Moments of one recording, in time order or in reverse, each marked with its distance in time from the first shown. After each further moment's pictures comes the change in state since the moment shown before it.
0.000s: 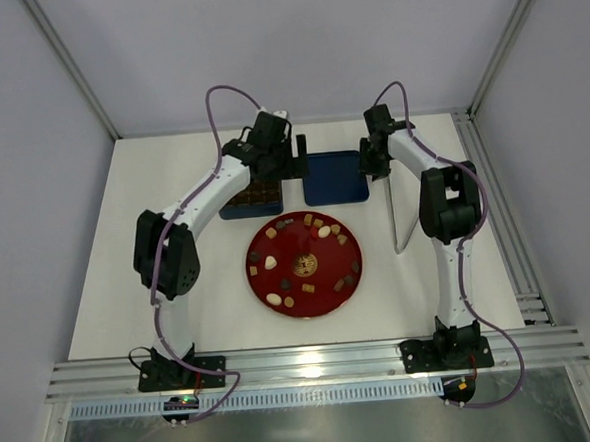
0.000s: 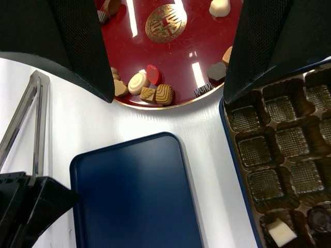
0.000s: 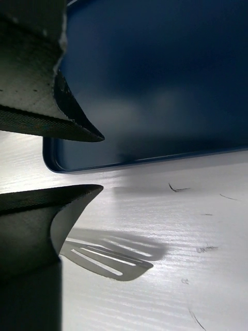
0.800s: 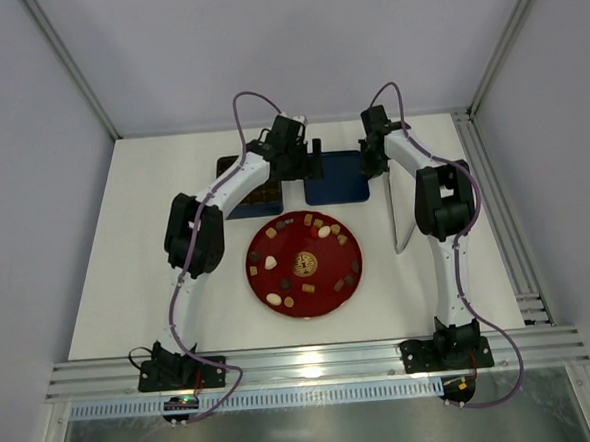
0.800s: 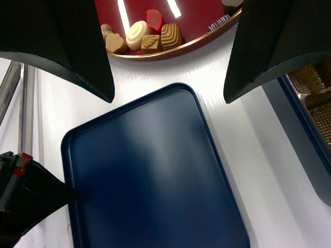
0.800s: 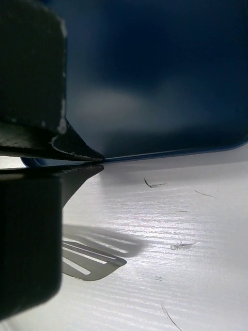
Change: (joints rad) left arm 0.006 0.292 0.189 0.084 0.120 0.046; right arm 0.007 0.071 0.067 0.008 0.048 -0.034
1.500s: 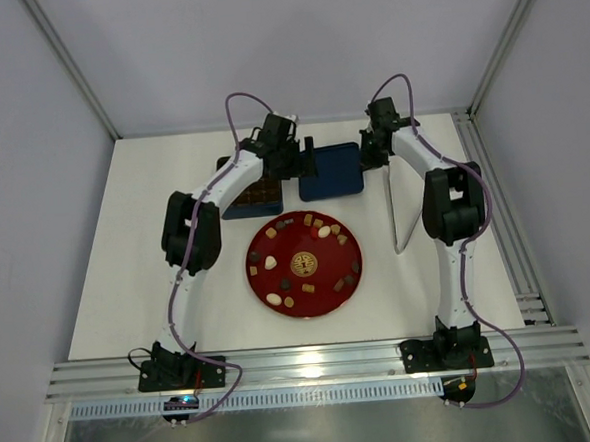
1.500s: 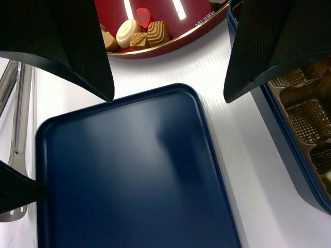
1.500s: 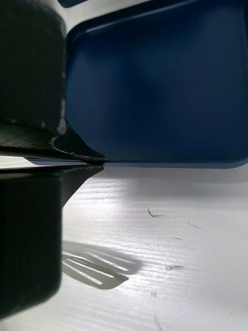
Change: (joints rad) left arm 0.046 0.018 0.000 0.002 0.048 0.000; right arm -0.021 -0.082 -0.045 0.062 -0.134 0.010
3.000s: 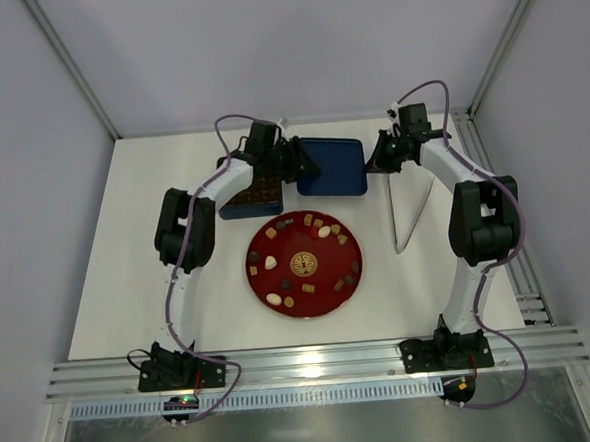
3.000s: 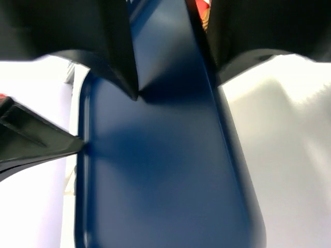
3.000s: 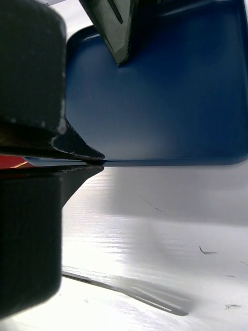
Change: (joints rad) left arm 0.064 0.000 -0.174 0.324 0.350 -0.313; right arm -0.093 -0.276 -0.344 0.191 -0.318 0.117
